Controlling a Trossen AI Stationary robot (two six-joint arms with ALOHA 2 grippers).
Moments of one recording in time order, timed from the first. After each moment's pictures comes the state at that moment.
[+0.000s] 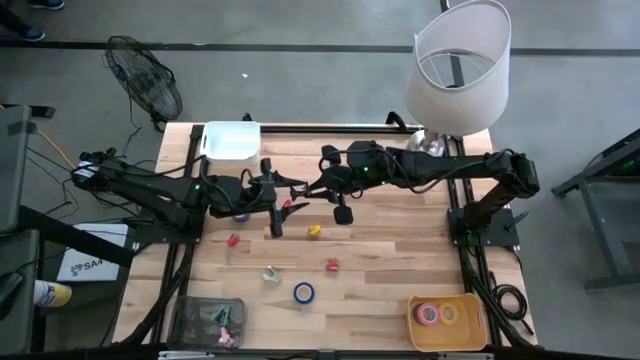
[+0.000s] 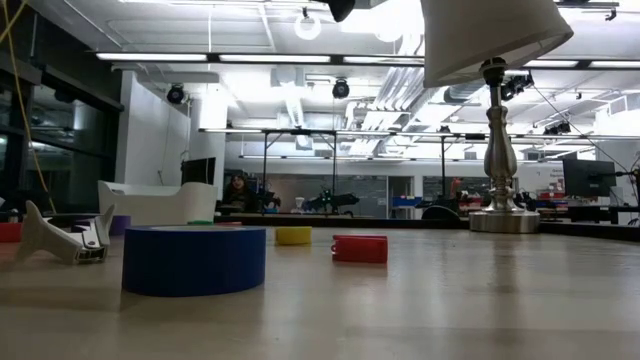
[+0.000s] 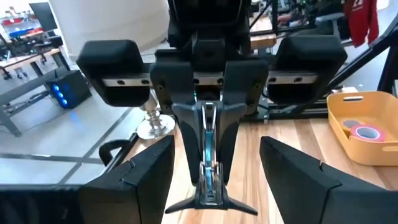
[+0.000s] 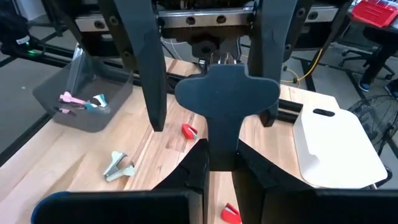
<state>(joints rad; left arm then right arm) -0.22 1.14 0.96 0.07 -0.46 0.10 -0.05 1.59 1.43 -0.20 -0.17 -0.22</state>
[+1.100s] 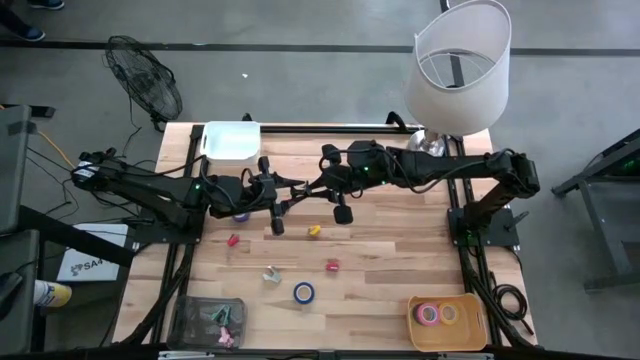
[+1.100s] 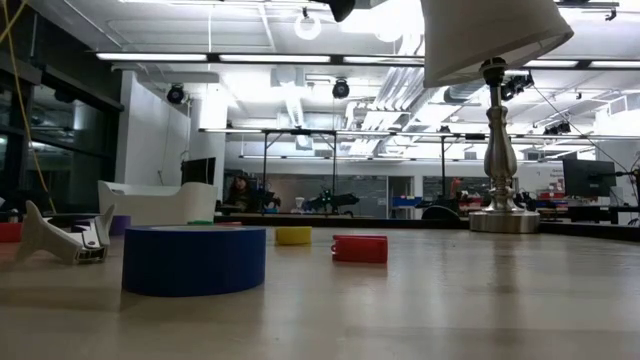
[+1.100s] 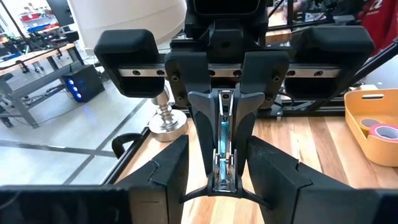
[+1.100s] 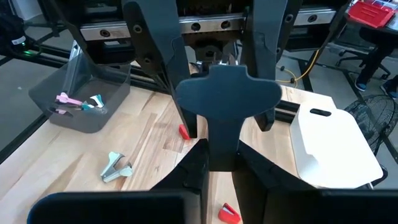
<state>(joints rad) -0.22 1.14 0.96 0.06 -0.51 0.10 -0.05 1.59 1.43 -0.20 -0.16 -0.22</state>
